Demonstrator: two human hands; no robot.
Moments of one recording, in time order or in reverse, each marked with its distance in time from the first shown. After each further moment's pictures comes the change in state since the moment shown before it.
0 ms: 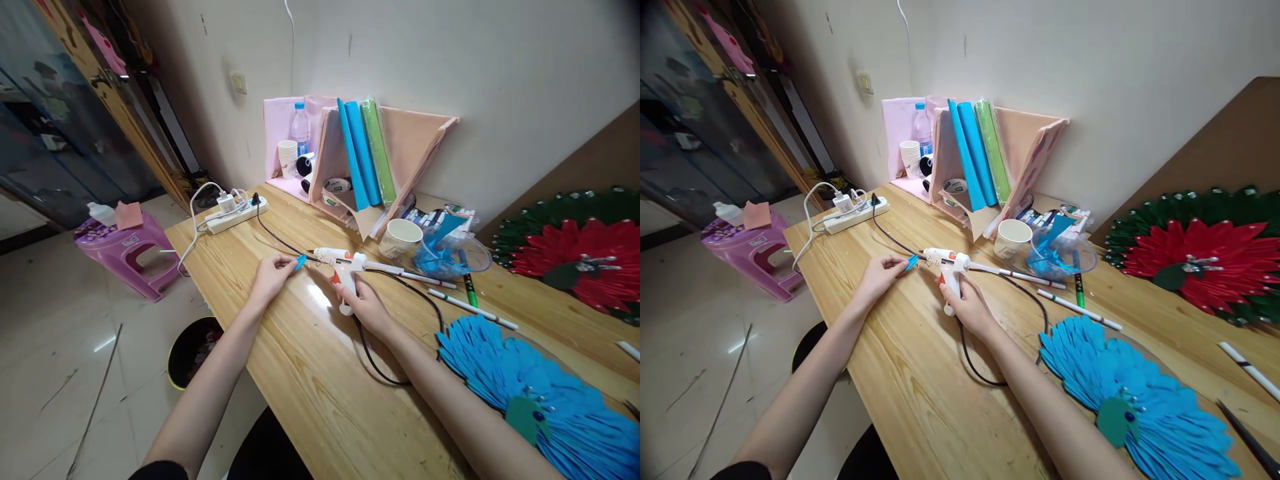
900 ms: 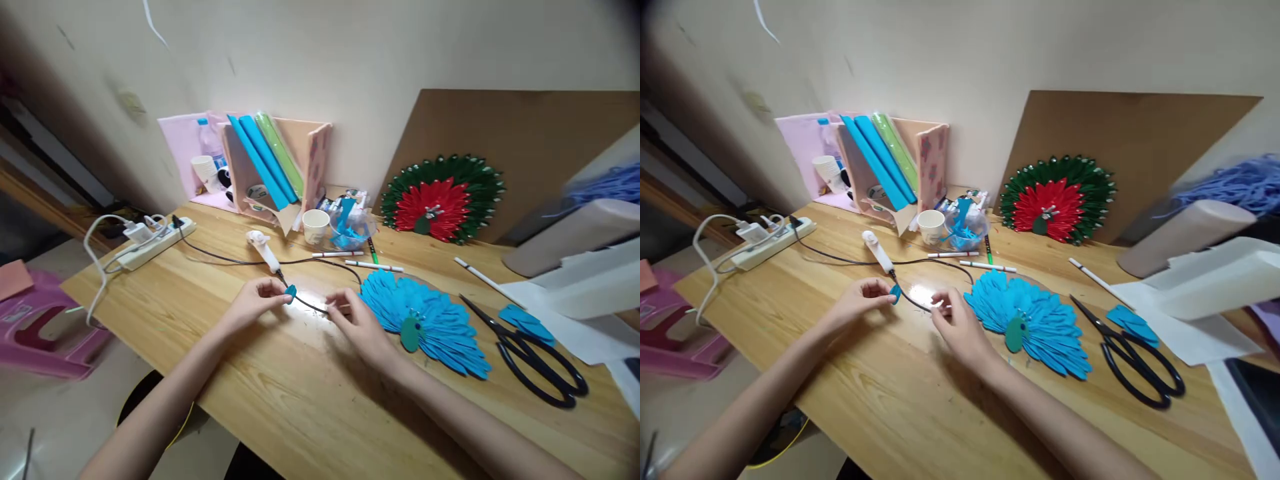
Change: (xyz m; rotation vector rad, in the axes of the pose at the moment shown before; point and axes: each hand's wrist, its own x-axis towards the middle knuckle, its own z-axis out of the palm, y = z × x) left_hand -0.047 0.033 0.064 0.089 -0.655 0.025; right_hand -0.108 -0.015 -0.056 -0.031 0.275 0.162
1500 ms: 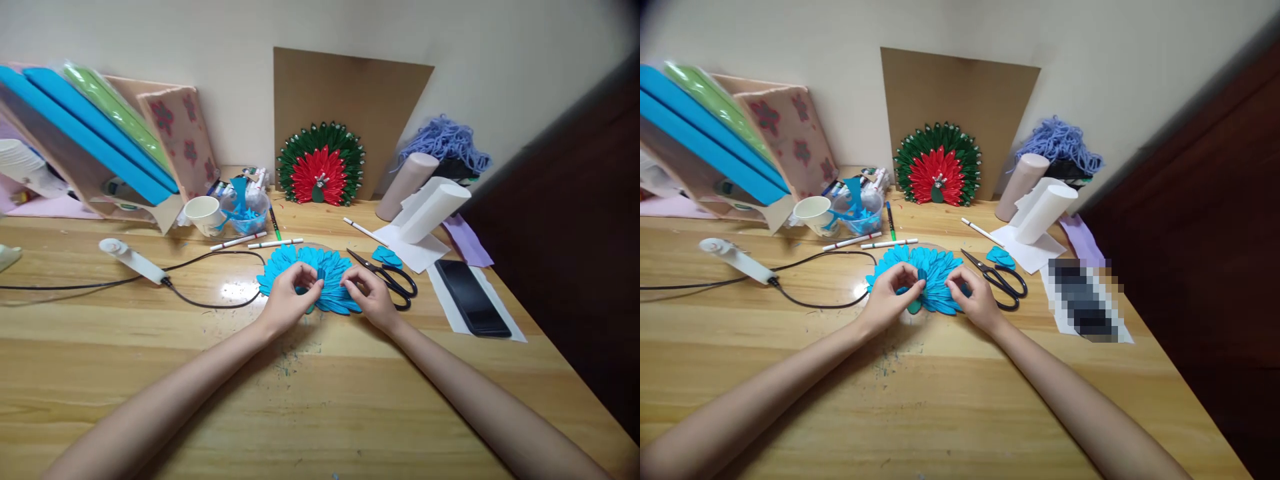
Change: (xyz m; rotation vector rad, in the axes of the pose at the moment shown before) left_hand 0.034 0.028 0.218 -0.027 -0.273 0.335; right_hand -0.083 0.061 -0.151 -0.177 0.371 -0.162
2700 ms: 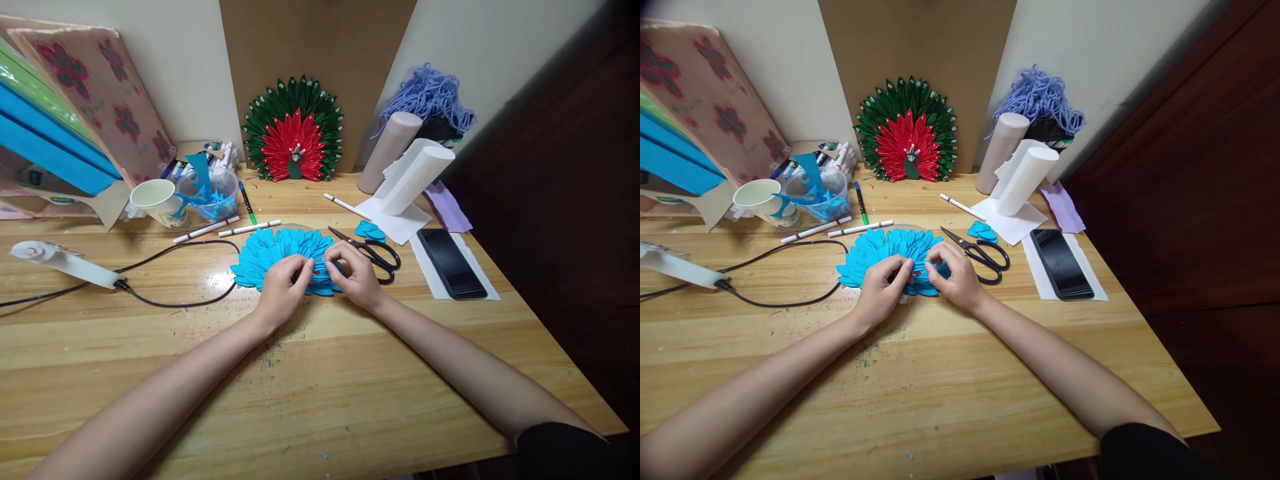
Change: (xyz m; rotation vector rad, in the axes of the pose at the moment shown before) left_hand 0.005 -0.005 0.021 0.371 -0.074 0.146; right_hand 0.001 -0.001 -0.002 -0.125 0.064 -0.137
